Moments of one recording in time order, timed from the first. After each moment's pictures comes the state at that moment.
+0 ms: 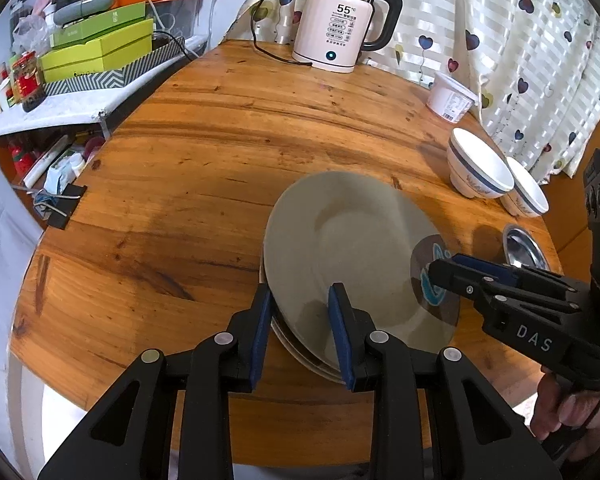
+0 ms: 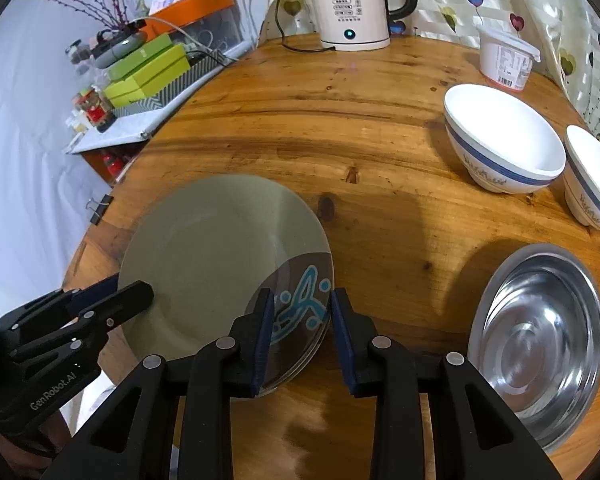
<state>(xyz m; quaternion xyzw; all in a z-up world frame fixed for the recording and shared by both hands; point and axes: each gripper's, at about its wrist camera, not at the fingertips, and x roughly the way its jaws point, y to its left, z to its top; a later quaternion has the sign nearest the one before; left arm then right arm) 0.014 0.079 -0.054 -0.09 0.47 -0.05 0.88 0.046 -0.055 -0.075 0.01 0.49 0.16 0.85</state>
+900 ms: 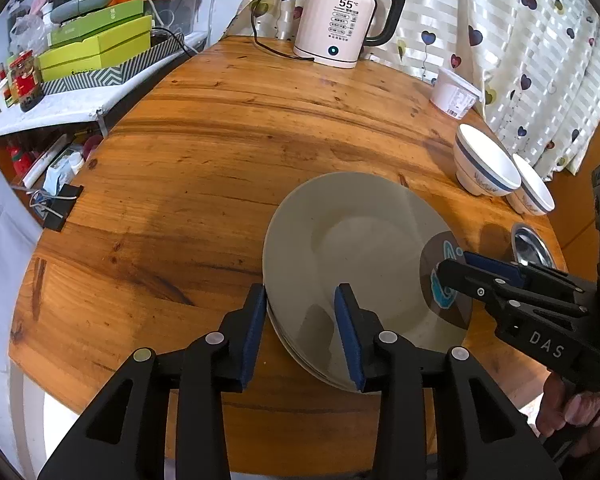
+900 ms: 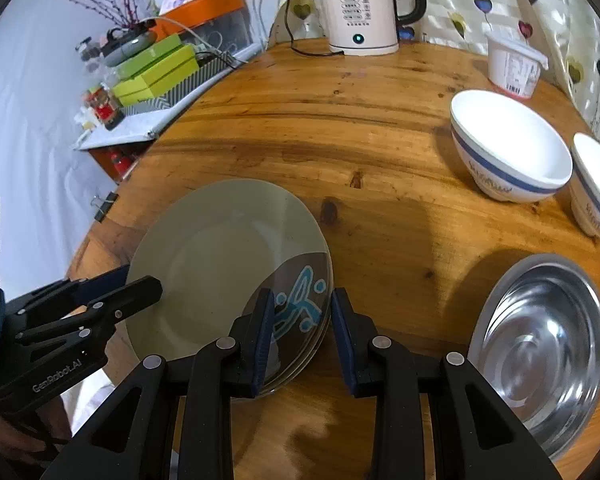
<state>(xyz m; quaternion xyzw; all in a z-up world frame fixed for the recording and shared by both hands) 0.020 0.079 -0.060 -0.08 0.47 -0.05 0.88 0.044 -0.053 -0.075 0.00 0.48 0.18 0.86</state>
